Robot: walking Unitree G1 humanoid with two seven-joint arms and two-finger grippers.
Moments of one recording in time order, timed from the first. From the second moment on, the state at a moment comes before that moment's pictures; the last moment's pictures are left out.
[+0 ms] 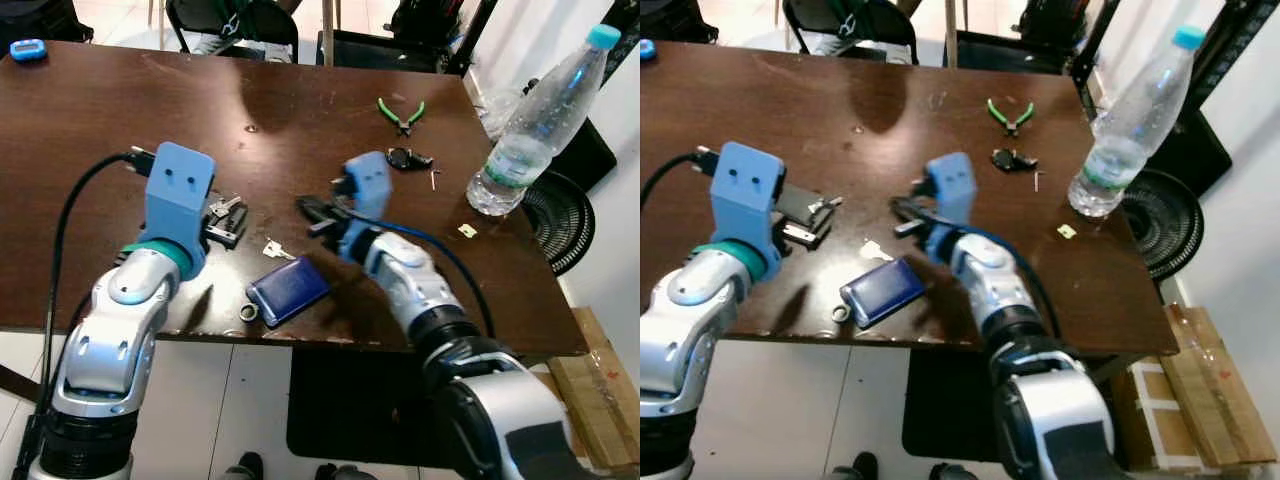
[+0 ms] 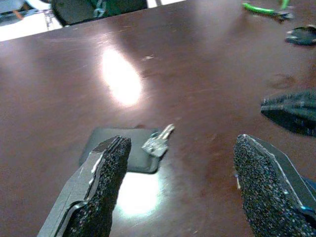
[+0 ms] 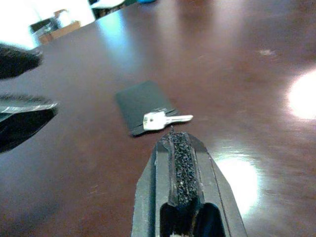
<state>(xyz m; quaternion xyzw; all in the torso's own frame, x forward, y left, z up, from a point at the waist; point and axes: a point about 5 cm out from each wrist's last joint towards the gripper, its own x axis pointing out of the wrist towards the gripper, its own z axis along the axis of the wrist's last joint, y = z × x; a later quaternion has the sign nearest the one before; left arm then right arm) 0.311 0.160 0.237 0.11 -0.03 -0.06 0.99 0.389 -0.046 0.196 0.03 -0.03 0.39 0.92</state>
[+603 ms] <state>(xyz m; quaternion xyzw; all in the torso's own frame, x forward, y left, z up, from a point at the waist) 0.306 0.164 0.234 0.11 -0.02 -0.05 0.99 0.384 -0.045 0.164 0.01 0.04 0.38 0.92</state>
